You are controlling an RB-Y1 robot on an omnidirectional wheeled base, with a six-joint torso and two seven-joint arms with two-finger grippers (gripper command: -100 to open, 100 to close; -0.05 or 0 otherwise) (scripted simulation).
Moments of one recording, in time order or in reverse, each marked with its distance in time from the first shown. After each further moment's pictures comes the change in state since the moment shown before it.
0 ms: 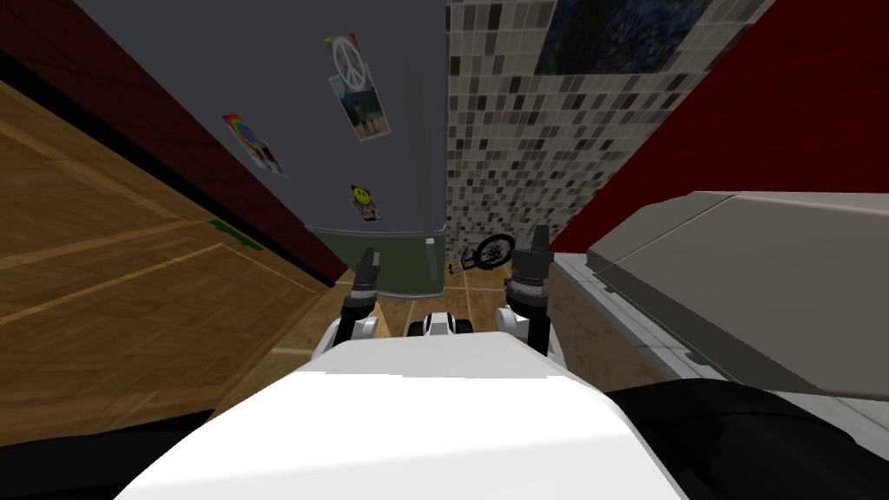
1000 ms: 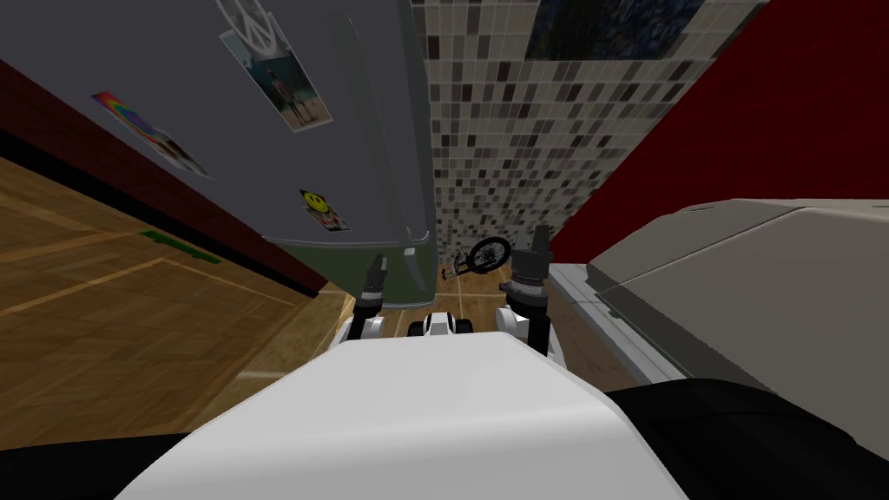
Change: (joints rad) left arm -0.071 -0.008 -0.008 0.220 -0.001 -0.129 -0.008; right arm 0.000 0.000 0.000 0.000 0.000 0.000 0.000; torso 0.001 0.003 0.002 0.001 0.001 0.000
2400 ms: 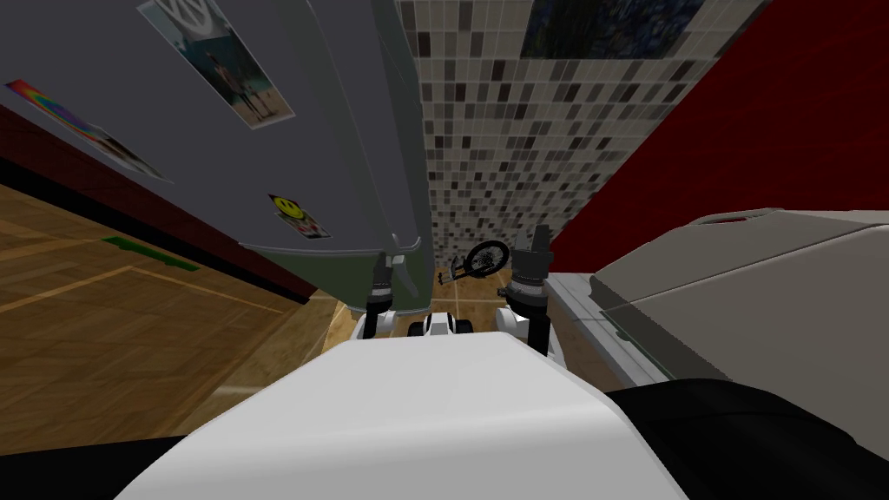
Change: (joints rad) left arm -0.054 -0.161 0.009 0.078 0.003 -0.021 -0.003; right arm 0.000 0.000 0.000 0.000 0.000 0.000 0.000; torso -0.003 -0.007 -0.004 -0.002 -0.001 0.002
